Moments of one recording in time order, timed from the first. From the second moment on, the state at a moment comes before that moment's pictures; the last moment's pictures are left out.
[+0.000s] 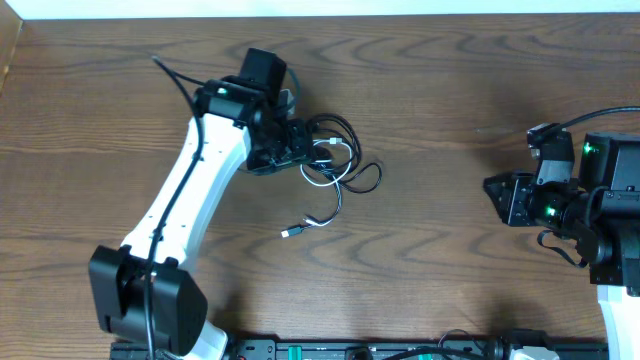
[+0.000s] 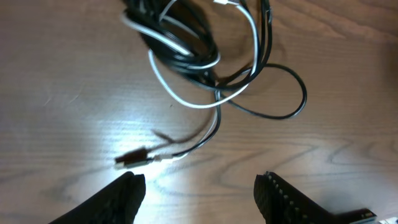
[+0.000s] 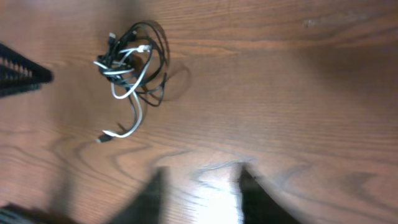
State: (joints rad) left arm -0.31 1.72 1.52 -1.16 0.29 -0.45; right arm -0.03 1.02 1.18 -1.12 -0.38 0.12
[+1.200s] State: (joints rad) left arm -0.47 1.96 1.52 -0.95 0.01 -0.65; right arm -0.04 1.07 1.18 -1.14 -0.37 0.11
